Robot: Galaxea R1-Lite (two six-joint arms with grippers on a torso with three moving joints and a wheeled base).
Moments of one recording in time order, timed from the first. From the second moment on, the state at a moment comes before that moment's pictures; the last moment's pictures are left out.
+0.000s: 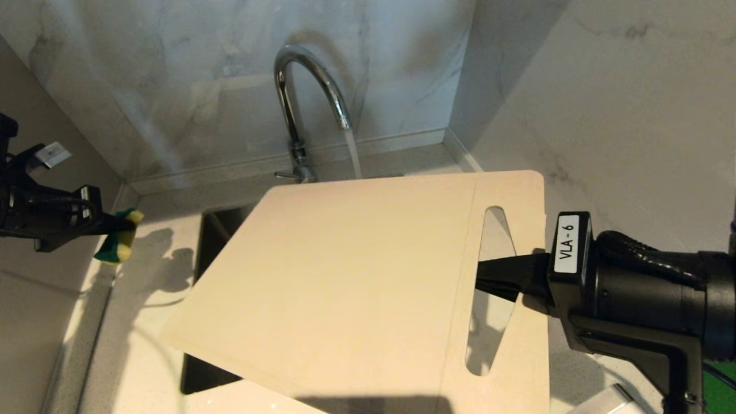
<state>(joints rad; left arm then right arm) 0.17 1.67 -1.38 0.40 -0.38 -0.25 0.55 1.22 -0.93 0.03 0.31 -2.14</state>
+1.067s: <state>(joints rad) 0.08 1.79 -1.52 0.38 -0.44 -0.36 0.41 1.67 -1.38 0.32 0.42 -2.53</state>
